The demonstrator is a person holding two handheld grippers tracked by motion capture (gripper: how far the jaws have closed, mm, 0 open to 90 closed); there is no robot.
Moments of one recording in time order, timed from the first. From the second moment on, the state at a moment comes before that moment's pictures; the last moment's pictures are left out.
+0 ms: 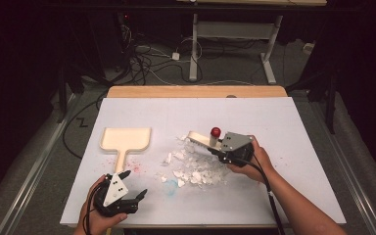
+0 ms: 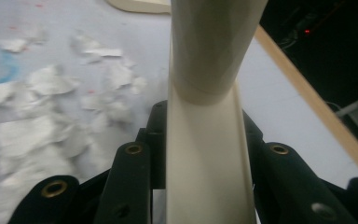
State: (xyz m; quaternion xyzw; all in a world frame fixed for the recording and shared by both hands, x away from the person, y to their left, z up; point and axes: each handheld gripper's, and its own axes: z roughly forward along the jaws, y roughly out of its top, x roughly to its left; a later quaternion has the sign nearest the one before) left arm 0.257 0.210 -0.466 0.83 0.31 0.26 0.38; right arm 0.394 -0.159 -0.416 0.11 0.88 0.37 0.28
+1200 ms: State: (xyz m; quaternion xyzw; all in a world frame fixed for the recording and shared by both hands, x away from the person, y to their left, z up) left arm 0.261 0.206 -0.470 0.83 0.31 0.24 0.38; right arm 0.413 -0.099 -0.436 -0.03 0.92 0.36 0.17
